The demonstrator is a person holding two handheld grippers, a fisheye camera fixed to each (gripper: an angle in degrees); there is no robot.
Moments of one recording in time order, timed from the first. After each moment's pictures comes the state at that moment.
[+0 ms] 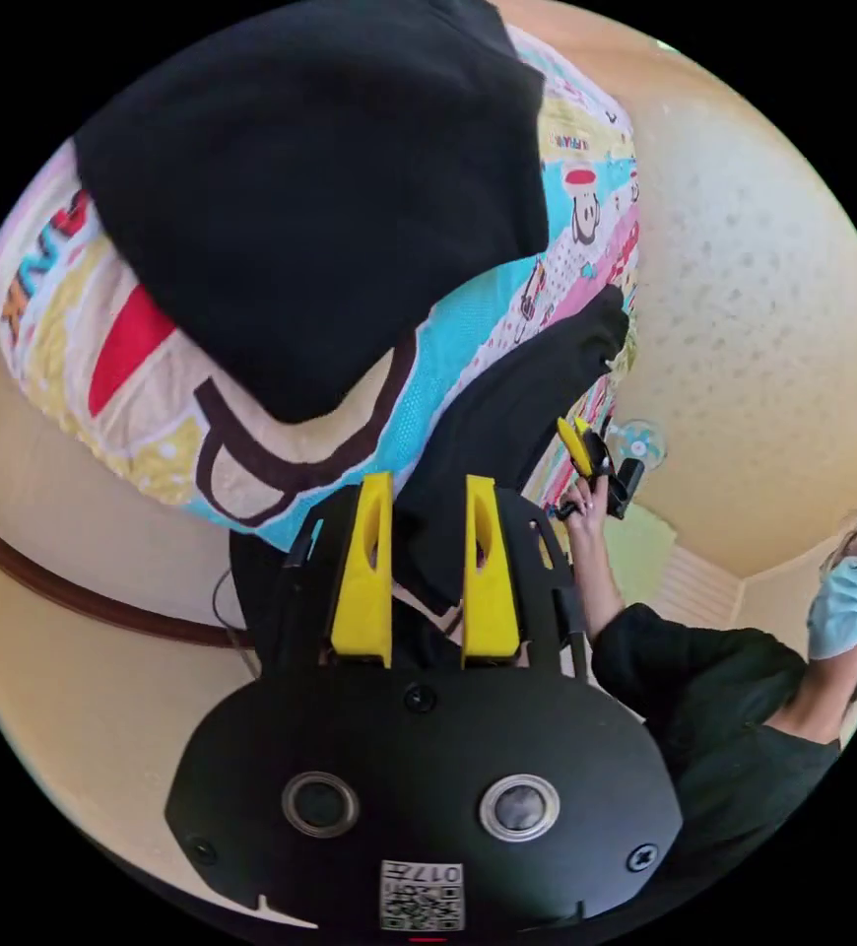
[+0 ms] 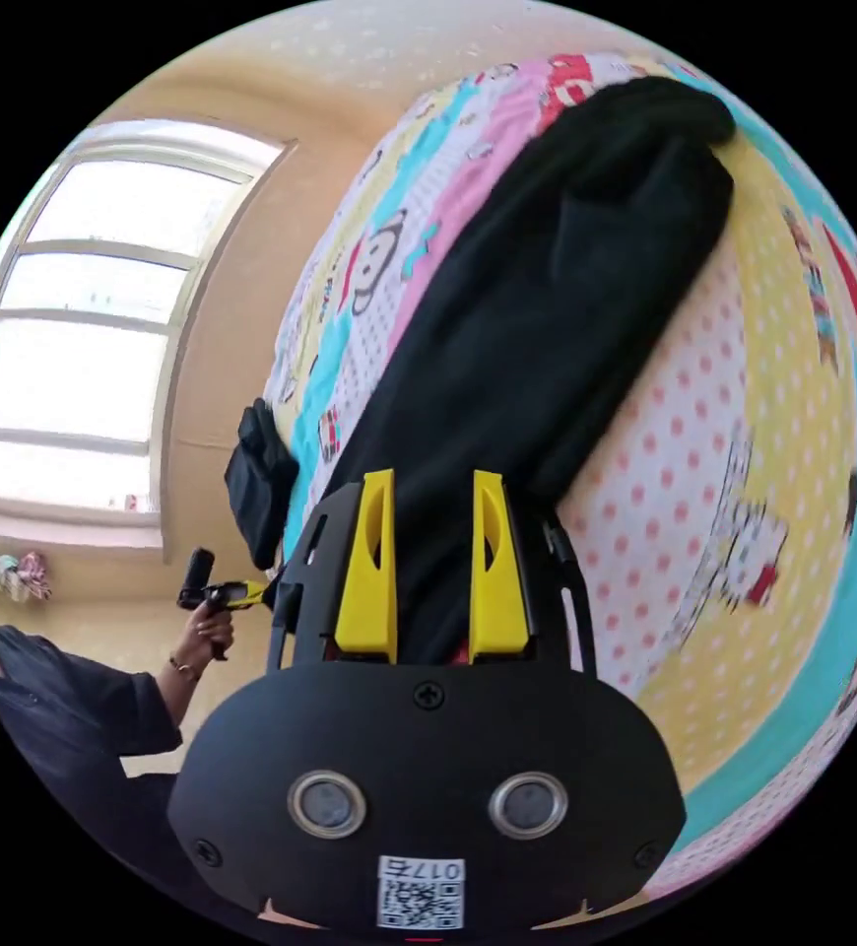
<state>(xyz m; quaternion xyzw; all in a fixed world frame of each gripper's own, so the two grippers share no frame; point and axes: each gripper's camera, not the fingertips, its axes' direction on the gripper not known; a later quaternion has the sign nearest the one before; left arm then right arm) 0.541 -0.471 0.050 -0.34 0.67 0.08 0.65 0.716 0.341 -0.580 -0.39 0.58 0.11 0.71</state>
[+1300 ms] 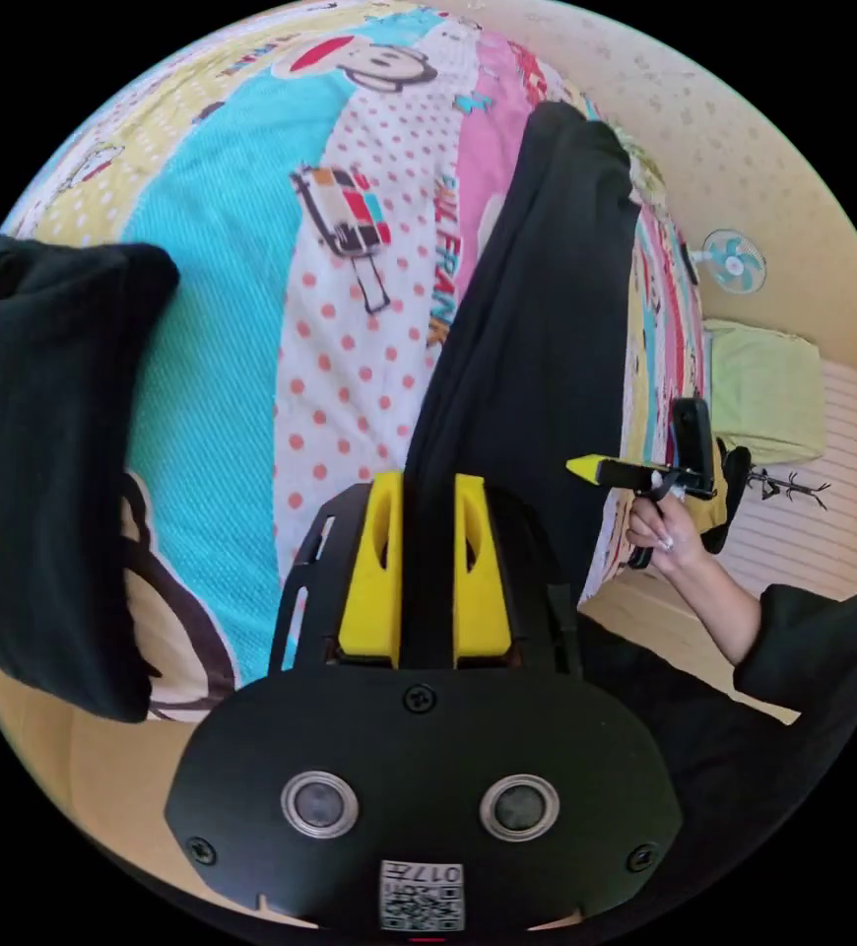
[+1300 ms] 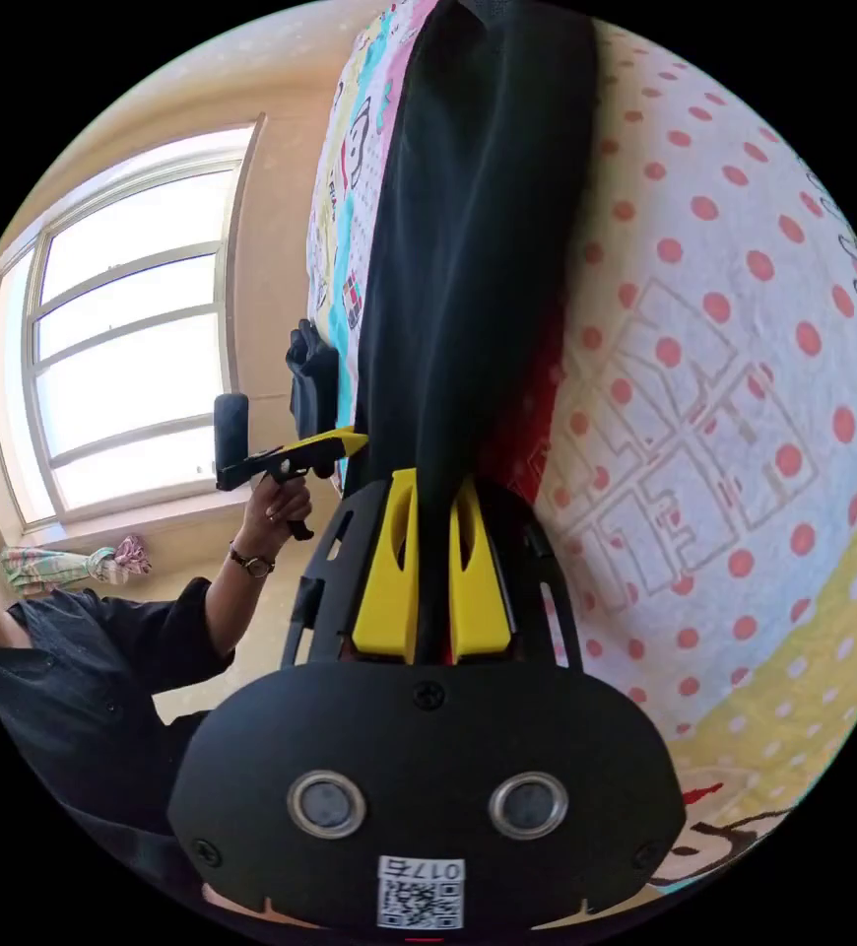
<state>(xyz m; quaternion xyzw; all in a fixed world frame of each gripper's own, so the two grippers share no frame) 0.706 -0.461 -0.078 -0.23 0.55 0.36 0.72 0.774 0.376 -0.686 -0.41 0.47 0.26 0.74</state>
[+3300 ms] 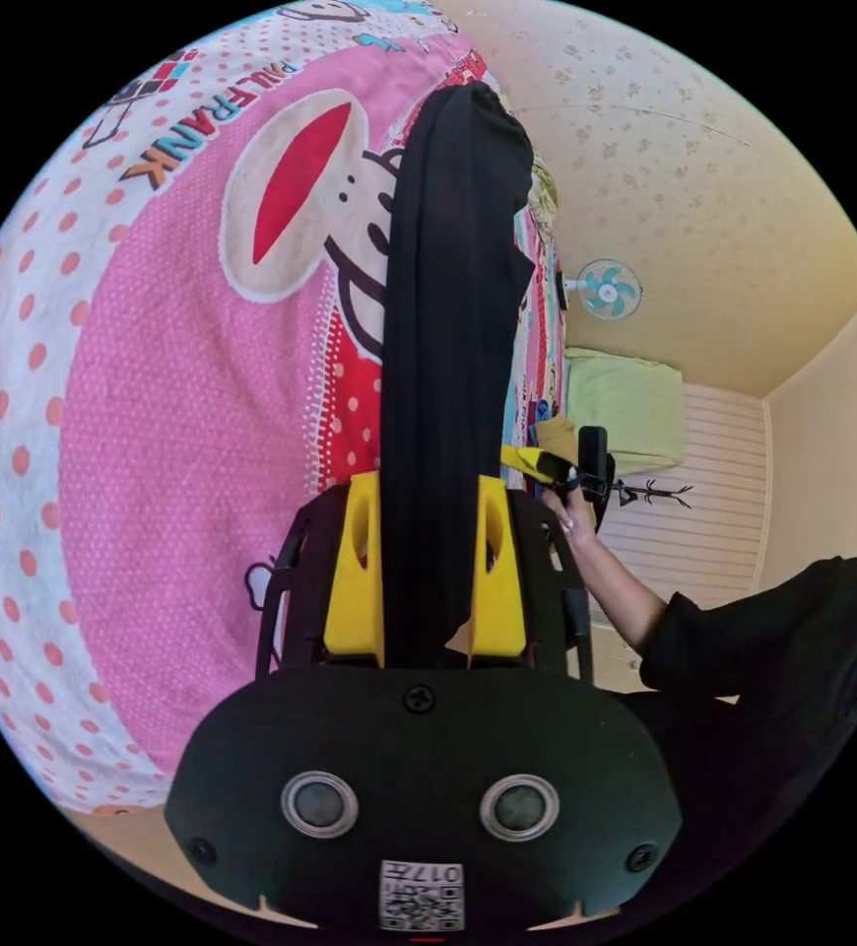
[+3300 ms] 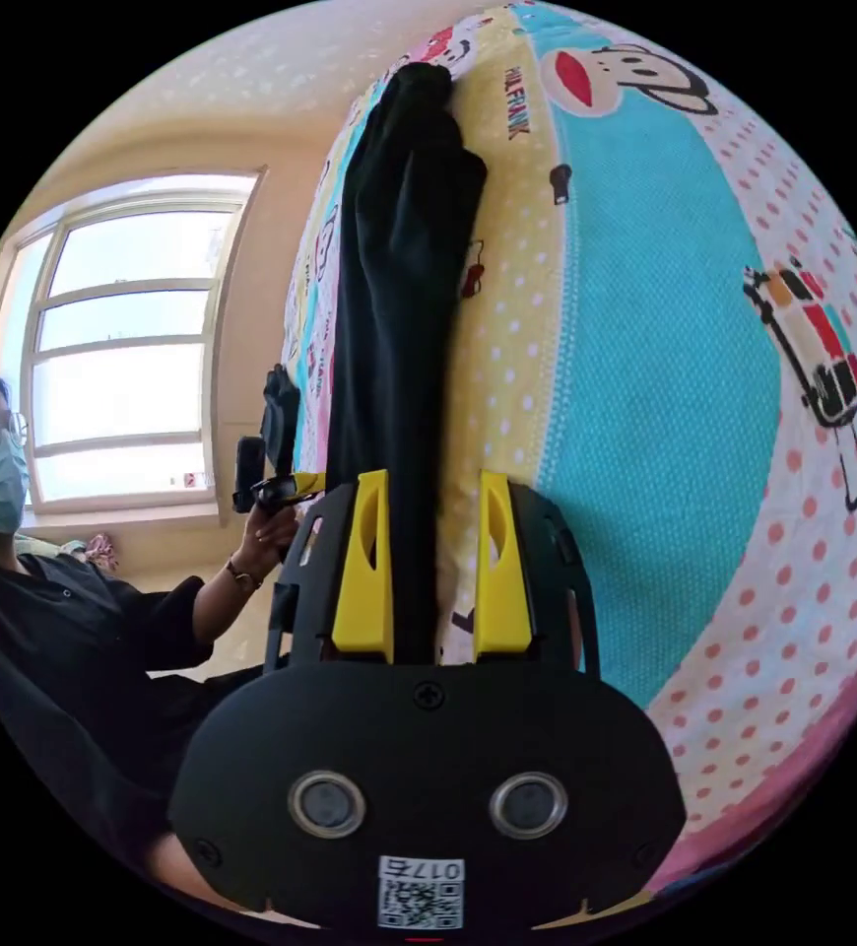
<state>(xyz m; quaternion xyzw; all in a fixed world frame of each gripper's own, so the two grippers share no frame) 0.851 -0.239 -0.040 -0.24 0.73 0.27 0.58 0.626 0.438 -0.840 -0.36 0.52 0.19 0.75</state>
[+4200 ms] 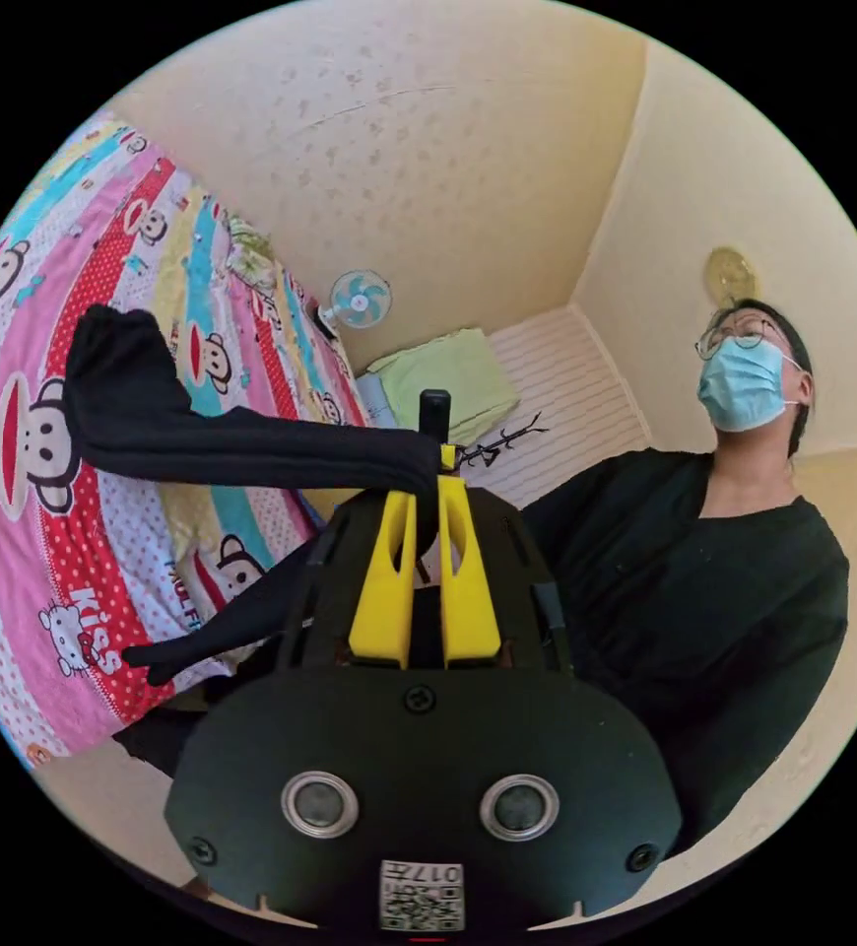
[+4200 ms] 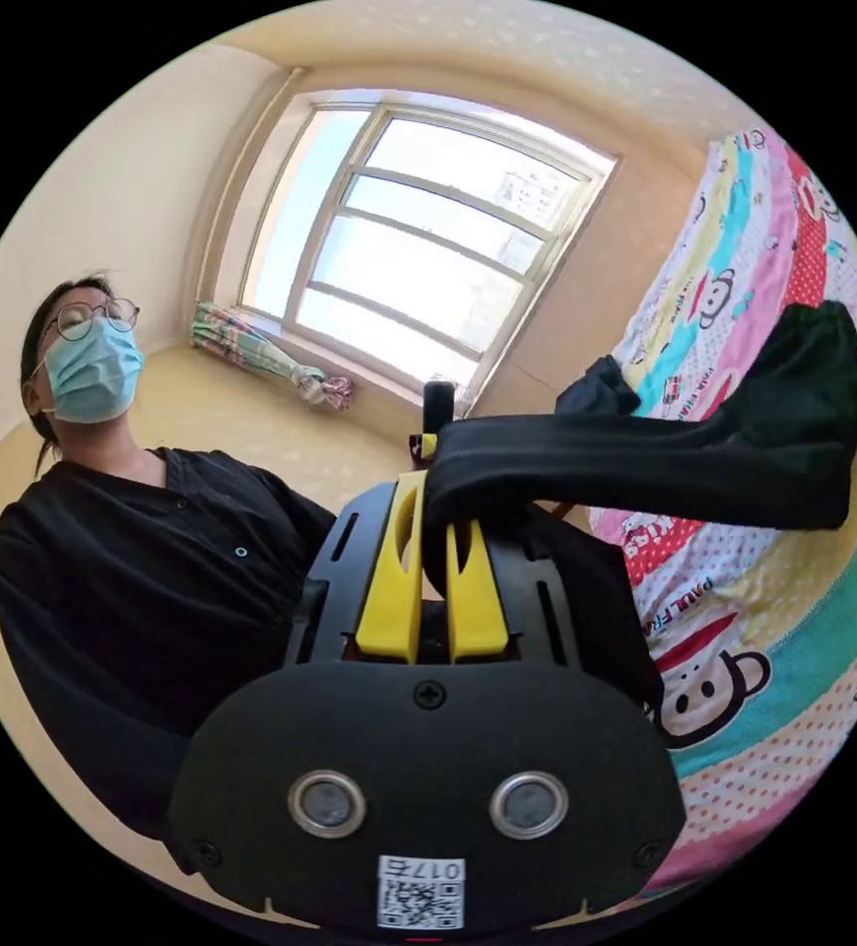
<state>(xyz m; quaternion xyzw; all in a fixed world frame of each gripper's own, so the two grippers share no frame) 0.658 -0.117 -0.256 -0.03 0.87 0.32 0.38 0.246 0.488 -0.727 -0.49 0.15 0.05 0.86</state>
